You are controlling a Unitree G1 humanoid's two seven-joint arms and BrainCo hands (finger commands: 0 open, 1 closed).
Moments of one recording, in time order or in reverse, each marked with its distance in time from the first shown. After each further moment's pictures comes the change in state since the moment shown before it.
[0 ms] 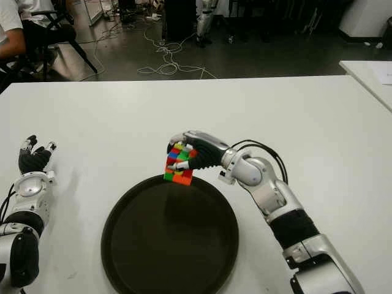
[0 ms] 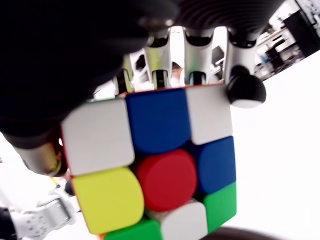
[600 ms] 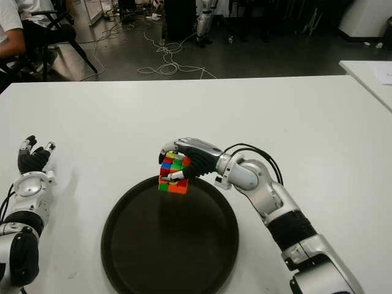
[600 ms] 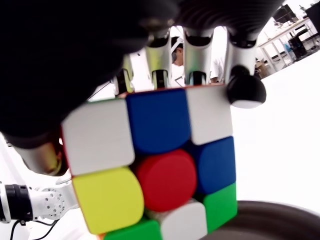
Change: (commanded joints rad) left arm 0.001 -0.001 0.011 0.001 -0.003 0.003 0.006; right arm 0.020 -0.021 0.037 -0.036 -0.011 -0.070 0.038
